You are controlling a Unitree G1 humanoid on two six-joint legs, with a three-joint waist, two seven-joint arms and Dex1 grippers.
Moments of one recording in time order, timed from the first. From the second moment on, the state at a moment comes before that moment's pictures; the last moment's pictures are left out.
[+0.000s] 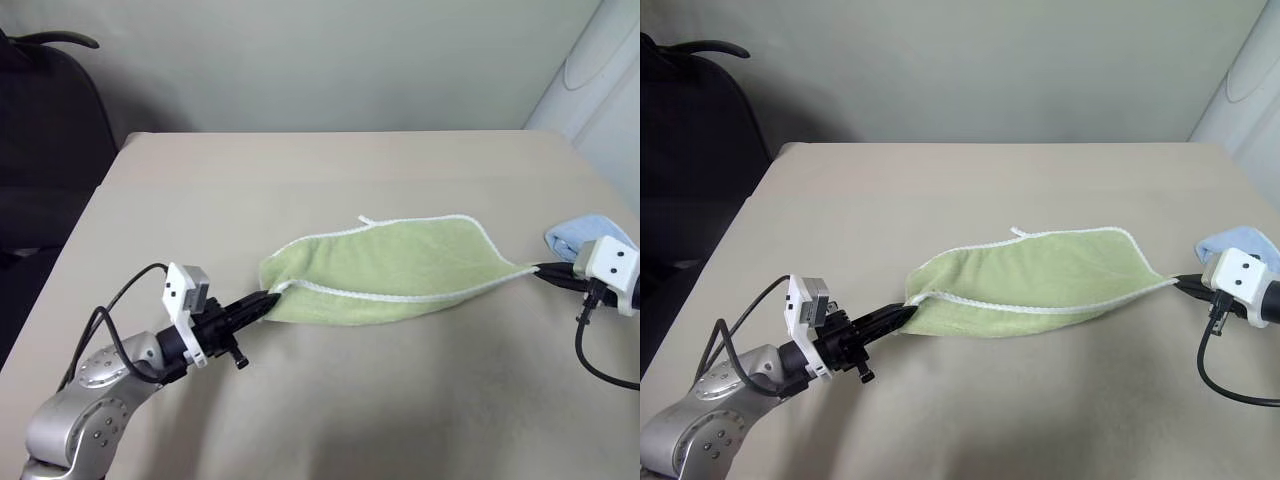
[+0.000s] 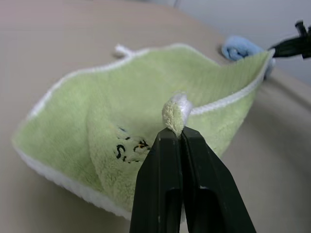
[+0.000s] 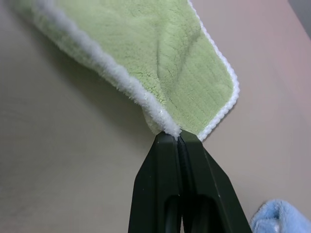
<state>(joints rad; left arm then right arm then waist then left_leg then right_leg) 0.11 0.63 0.29 -0.54 -0.84 0.66 -0.69 -0.15 -1.12 -0.21 0.16 0.25 -0.10 1.10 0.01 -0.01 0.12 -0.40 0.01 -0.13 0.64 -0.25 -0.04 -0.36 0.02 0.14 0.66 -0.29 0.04</state>
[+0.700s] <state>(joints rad) -0.28 0.52 0.26 -0.07 -0.60 0.52 -0.49 -1.07 -0.74 0.30 1.11 -0.41 -0.42 0.65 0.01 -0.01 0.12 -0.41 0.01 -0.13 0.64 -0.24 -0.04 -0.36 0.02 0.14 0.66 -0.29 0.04</state>
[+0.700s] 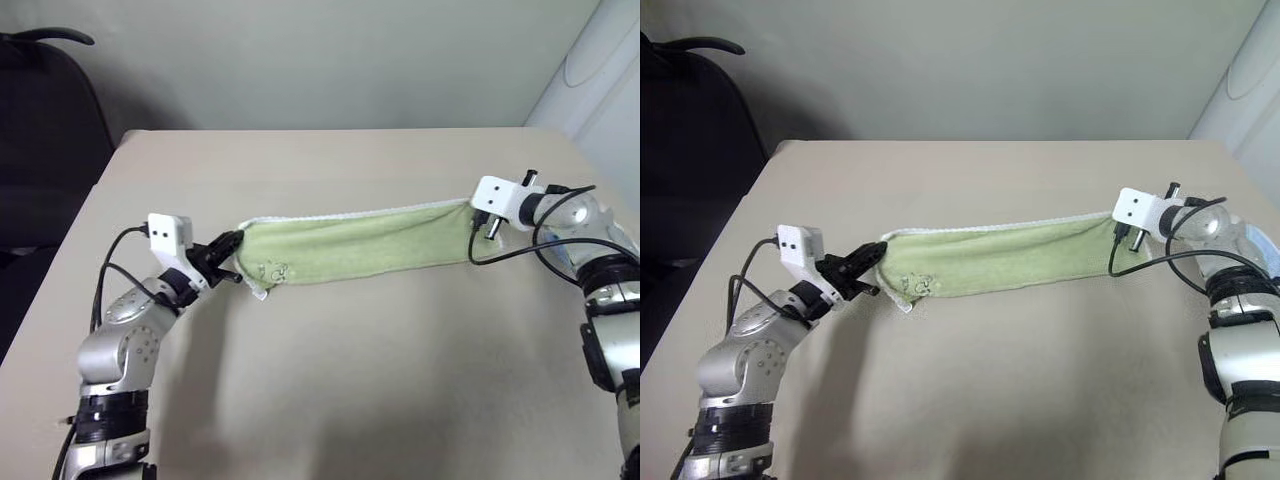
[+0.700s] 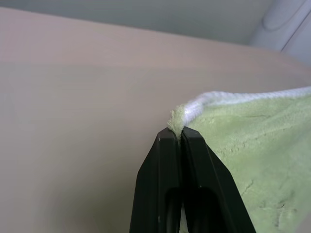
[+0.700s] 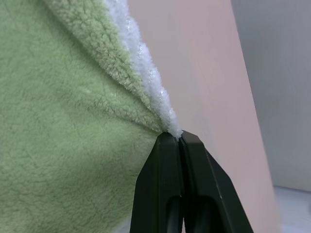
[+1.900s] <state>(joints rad) -0.50 0.65 0.37 -0.16 -0.80 0.57 -0.68 -1.01 -1.02 0.11 0.92 -0.15 -0.53 0.89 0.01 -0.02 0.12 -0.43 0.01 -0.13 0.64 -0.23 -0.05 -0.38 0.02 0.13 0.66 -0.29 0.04</state>
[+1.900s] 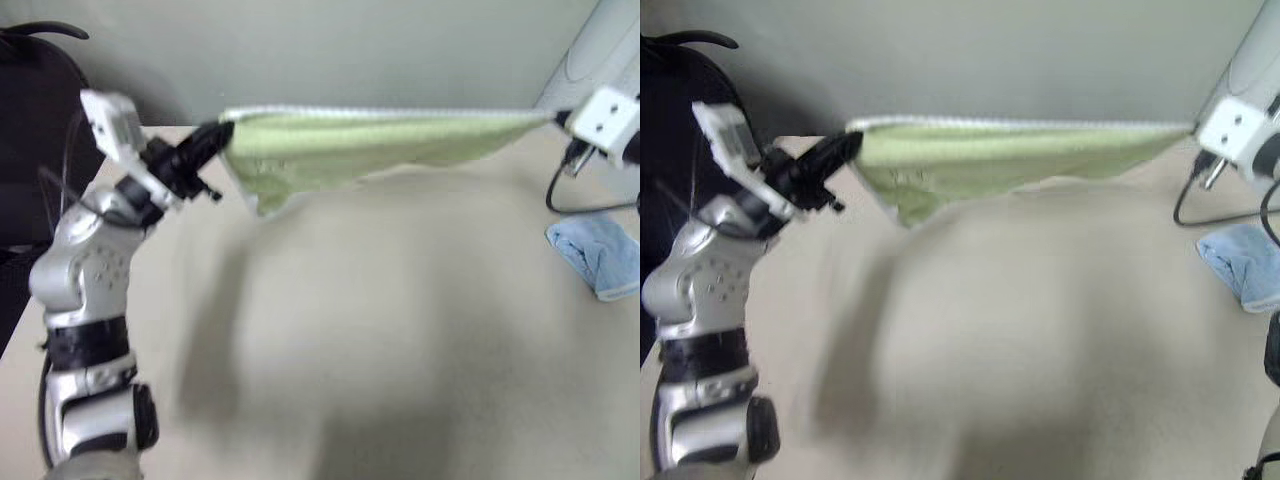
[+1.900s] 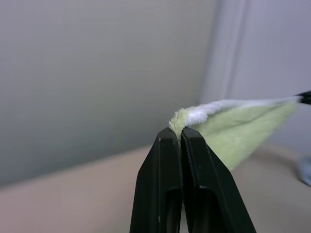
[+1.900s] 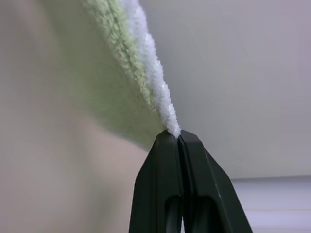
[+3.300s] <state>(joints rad) -0.05 0.53 0.26 -0.27 -0.62 0.62 -0.48 -1.25 -0.61 0.44 1.31 -0.59 -0.42 0.49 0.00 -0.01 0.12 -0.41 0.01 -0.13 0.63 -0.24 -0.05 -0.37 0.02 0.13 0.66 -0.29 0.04</state>
